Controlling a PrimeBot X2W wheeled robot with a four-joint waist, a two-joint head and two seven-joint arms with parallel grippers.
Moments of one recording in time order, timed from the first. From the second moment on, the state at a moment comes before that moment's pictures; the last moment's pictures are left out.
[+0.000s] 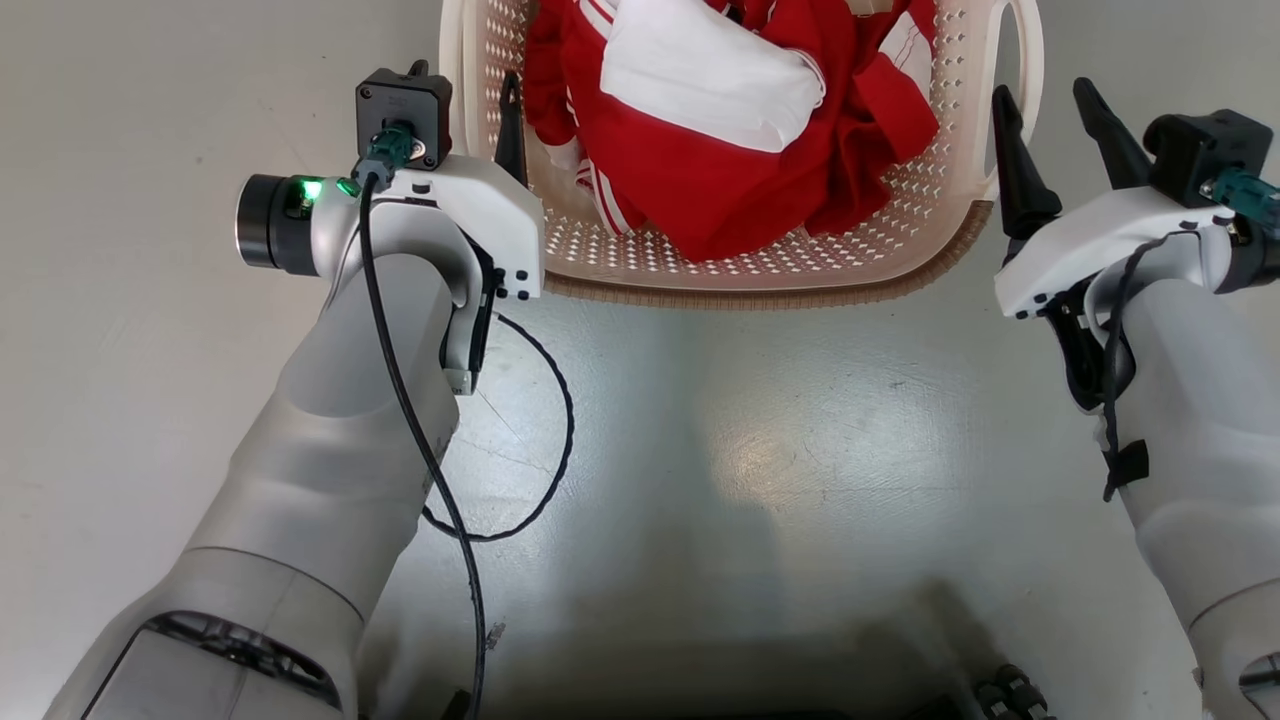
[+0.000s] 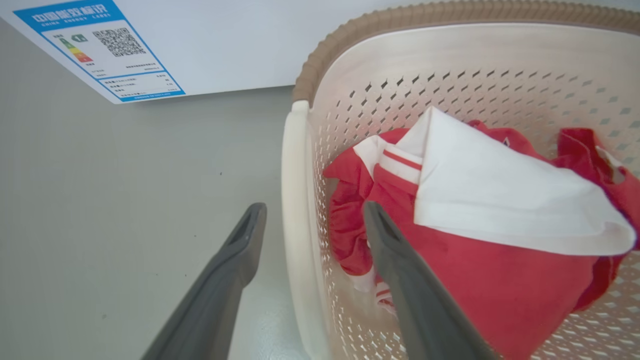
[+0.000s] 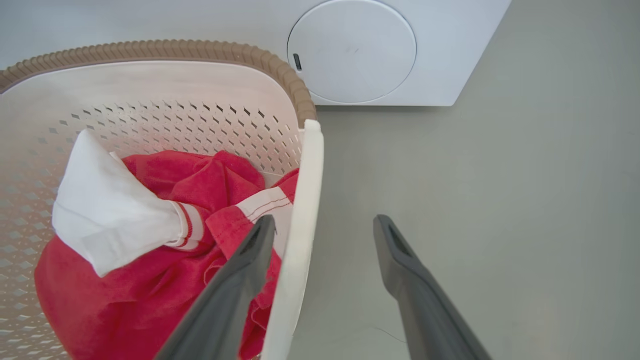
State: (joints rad) left arm -1.05 0.03 -0.53 1.02 -0.45 0.19 -0.26; right arm -0.91 -0.19 0.15 0.93 0.28 0.12 -0.25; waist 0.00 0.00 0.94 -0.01
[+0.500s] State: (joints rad) left arm -1.13 0.03 -0.63 1.11 -0.53 0.19 -0.26; right arm -1.01 -0.18 0.25 1.05 0.39 0.12 -0.25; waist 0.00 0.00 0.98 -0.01
